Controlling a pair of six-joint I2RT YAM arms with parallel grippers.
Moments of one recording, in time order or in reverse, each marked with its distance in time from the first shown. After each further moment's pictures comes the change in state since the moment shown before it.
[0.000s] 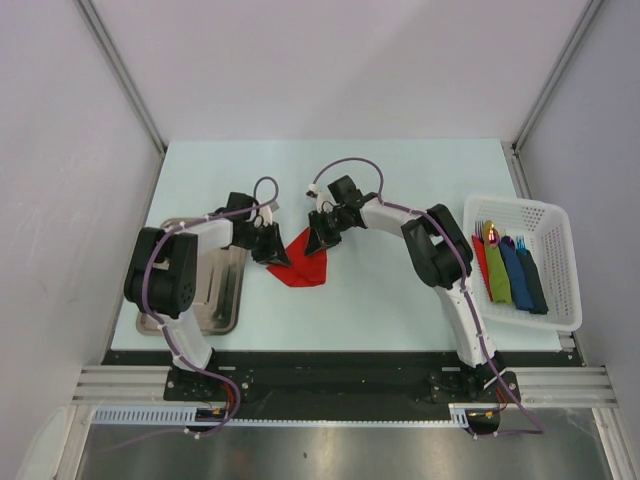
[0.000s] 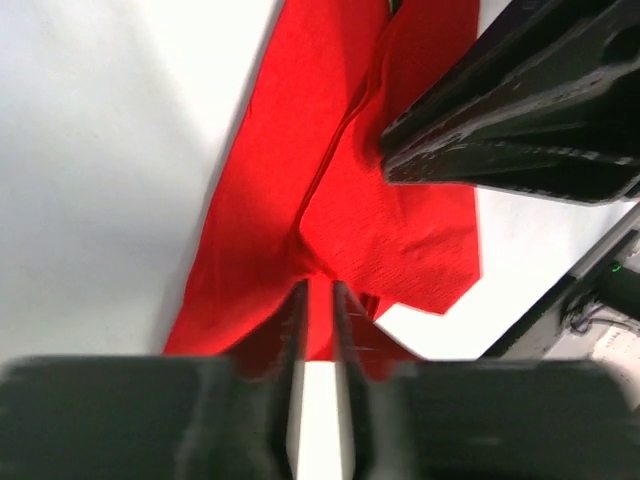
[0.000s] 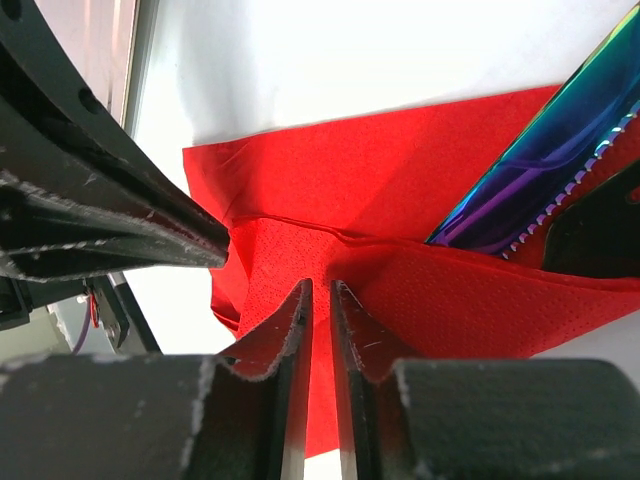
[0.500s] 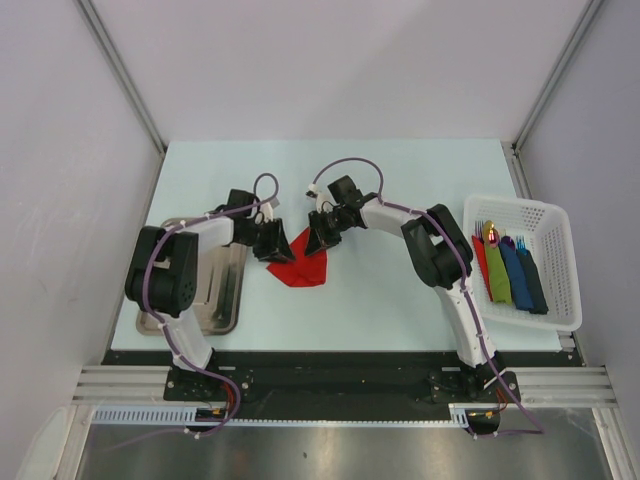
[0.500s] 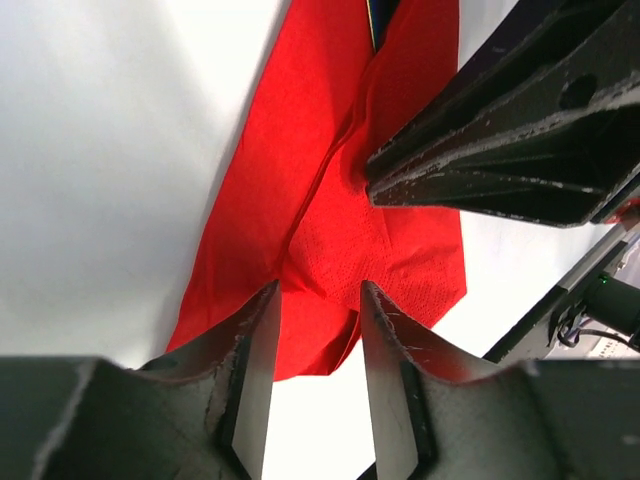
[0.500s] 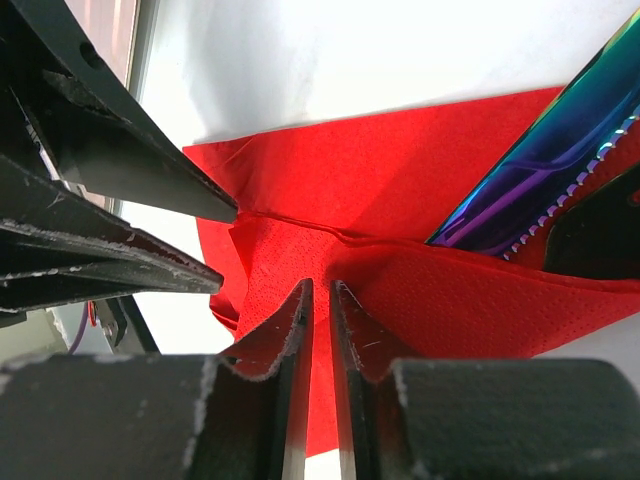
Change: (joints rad) left arm -0.003 0.002 0.017 0.026 0.002 -0.037; right arm 0.000 0.000 -0.002 0.004 -0.001 -0.008
